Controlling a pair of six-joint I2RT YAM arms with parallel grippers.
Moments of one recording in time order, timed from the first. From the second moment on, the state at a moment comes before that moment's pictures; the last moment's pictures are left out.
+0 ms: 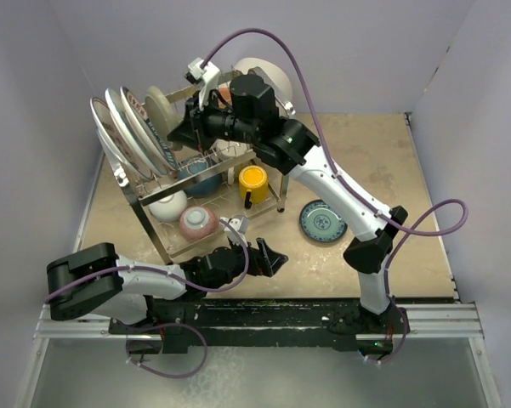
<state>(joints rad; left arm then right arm) -1.20 1.36 0.36 0.74 -0.32 -0.88 0.90 1.96 2.36 -0.51 -0.31 0.19</state>
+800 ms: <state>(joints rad) -1.20 1.36 0.36 0.74 -0.32 -0.90 0.93 1.96 2.31 -0.53 -0.19 0.14</state>
